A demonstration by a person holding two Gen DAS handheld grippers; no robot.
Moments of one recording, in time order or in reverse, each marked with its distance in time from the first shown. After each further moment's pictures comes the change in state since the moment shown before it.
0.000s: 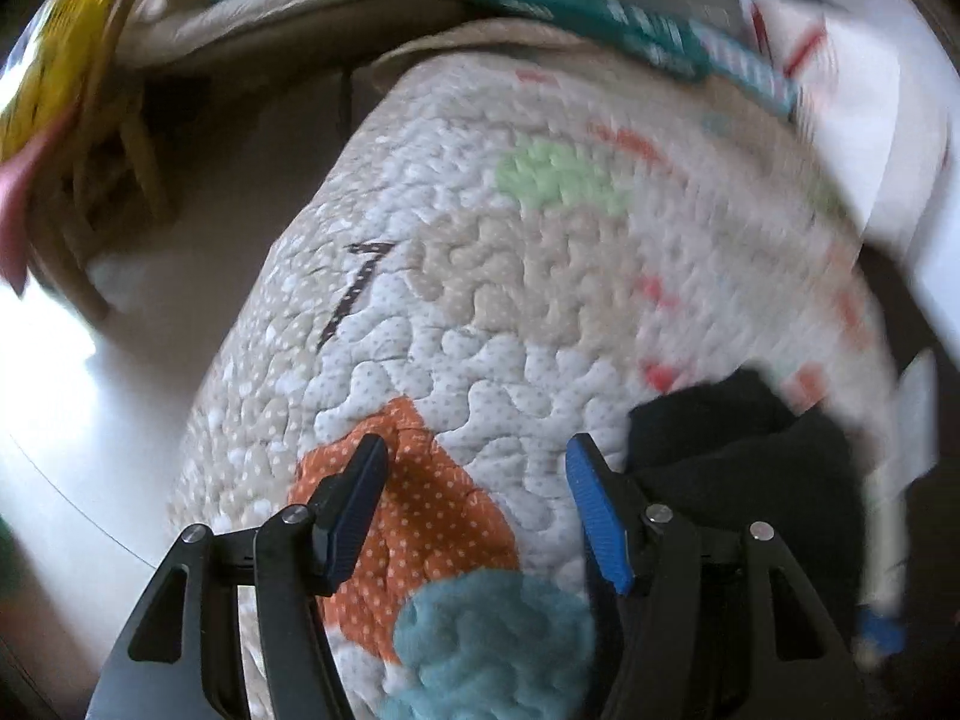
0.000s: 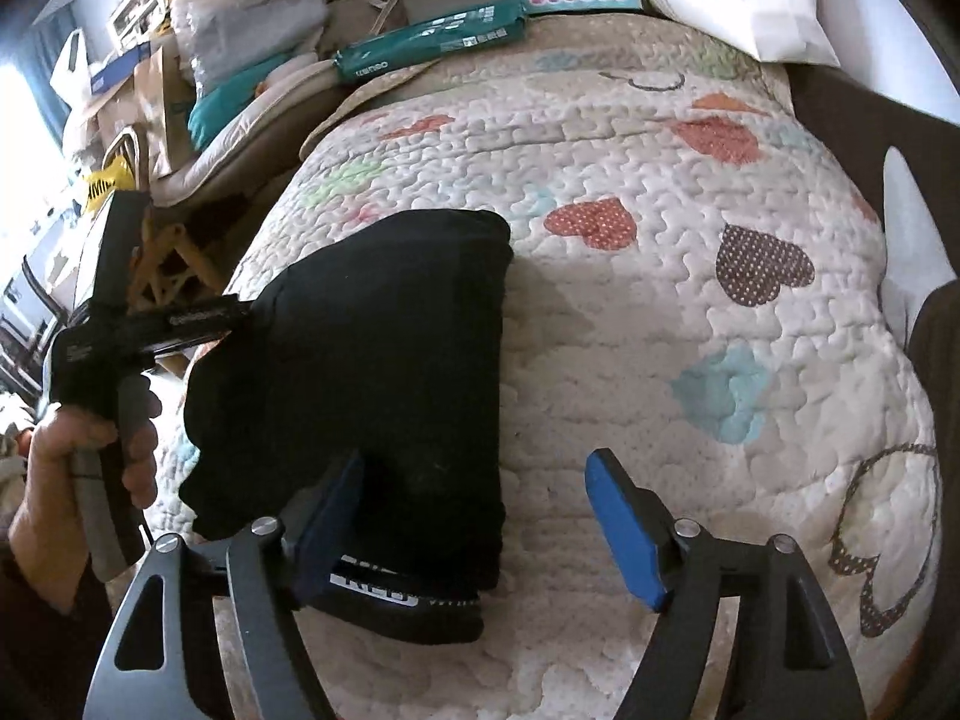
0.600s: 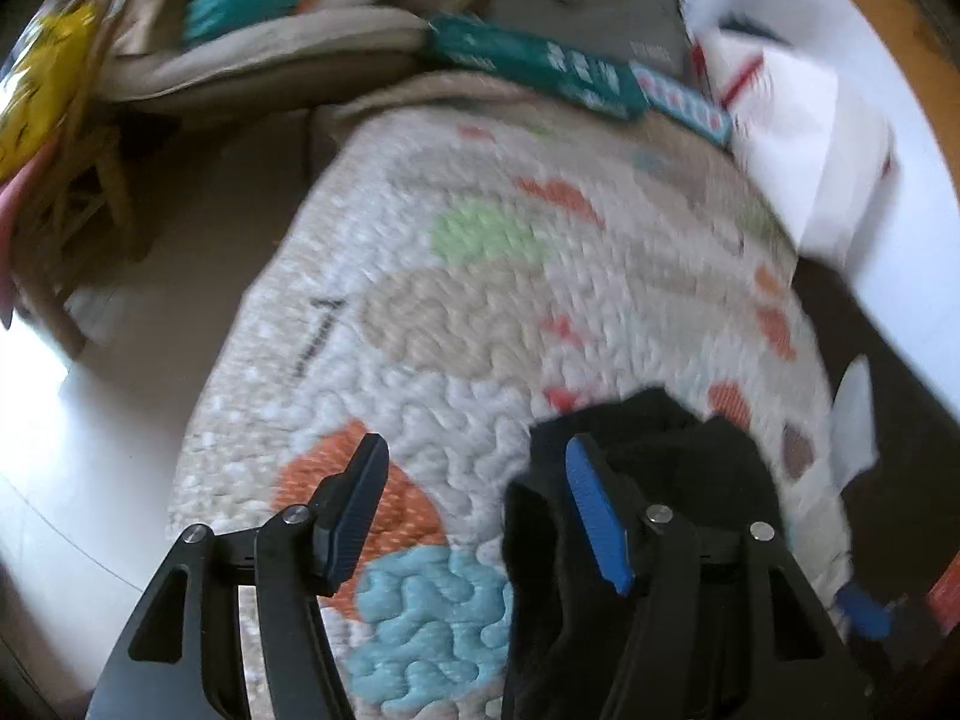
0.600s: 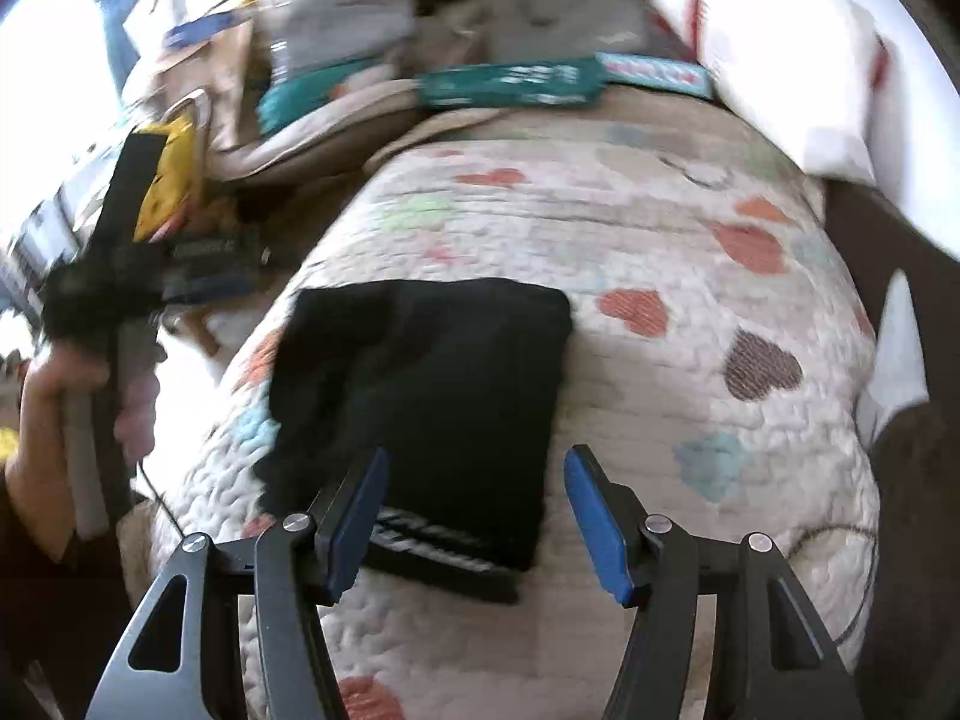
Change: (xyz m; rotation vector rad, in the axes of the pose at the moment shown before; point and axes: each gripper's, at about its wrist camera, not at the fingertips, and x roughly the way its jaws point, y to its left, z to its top) left arm -0.023 -0.031 -0.004 0.122 -0.043 -0.023; right arm -0.044 0.037 0.011 -0.164 -0.062 -0.010
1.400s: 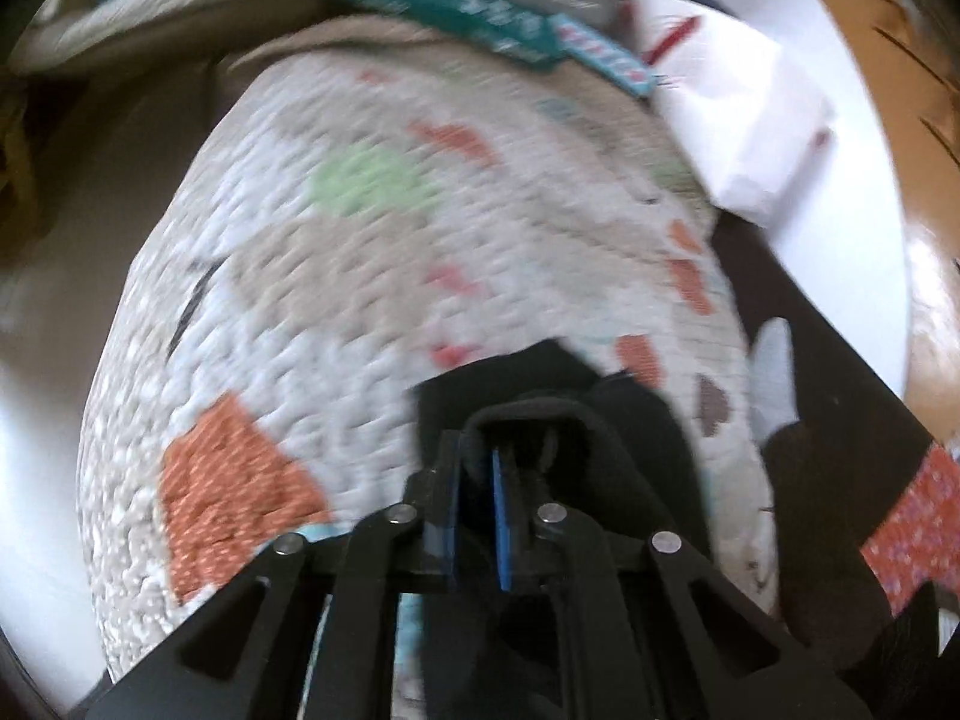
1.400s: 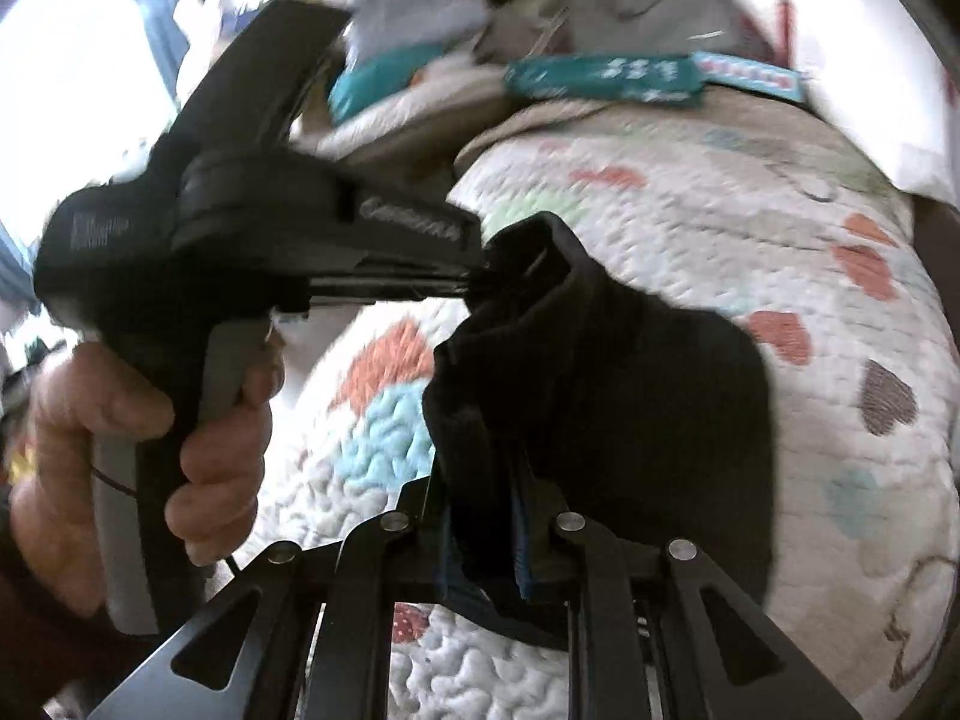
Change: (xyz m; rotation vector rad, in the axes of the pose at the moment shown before) left arm 0.008 -0.006 0.008 -0.014 0.130 -0.249; right arm 0.049 0.087 0.012 -0.113 0.026 0.139
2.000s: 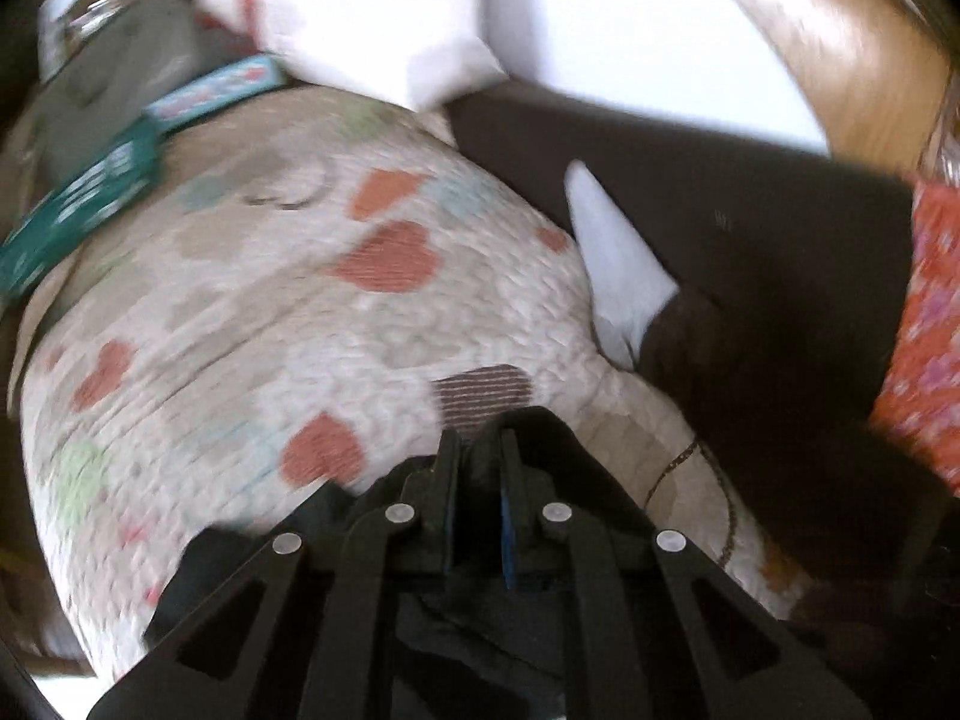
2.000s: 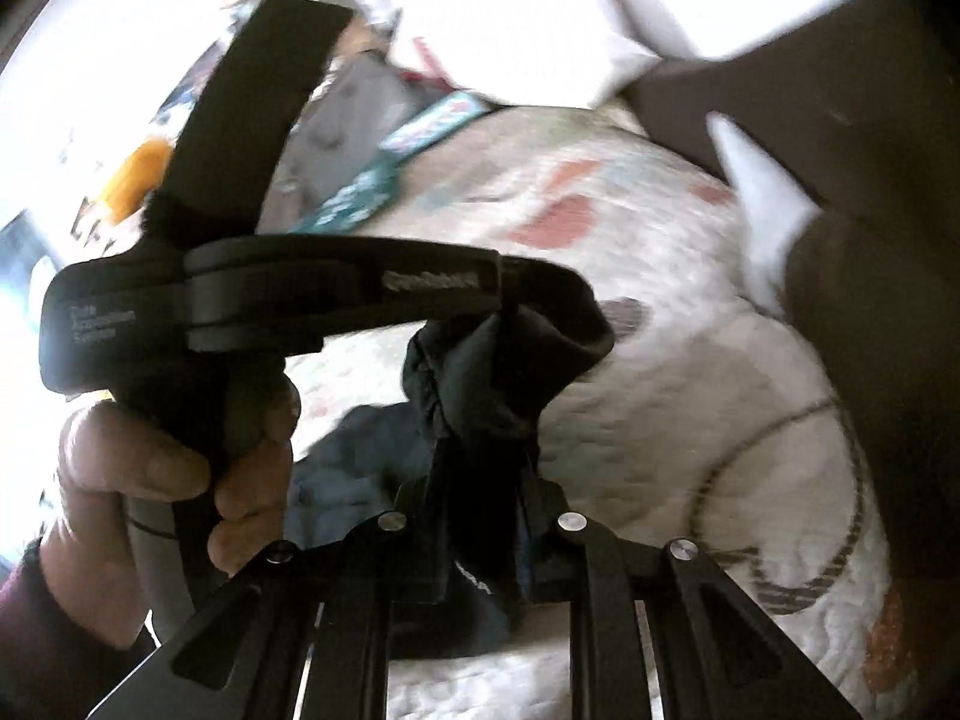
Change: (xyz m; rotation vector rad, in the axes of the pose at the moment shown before) left arm 0.044 -0.275 -0.005 0.669 0.066 -0.032; right arm -0.122 -0.180 -0.056 0.592 -0.296 -0.103
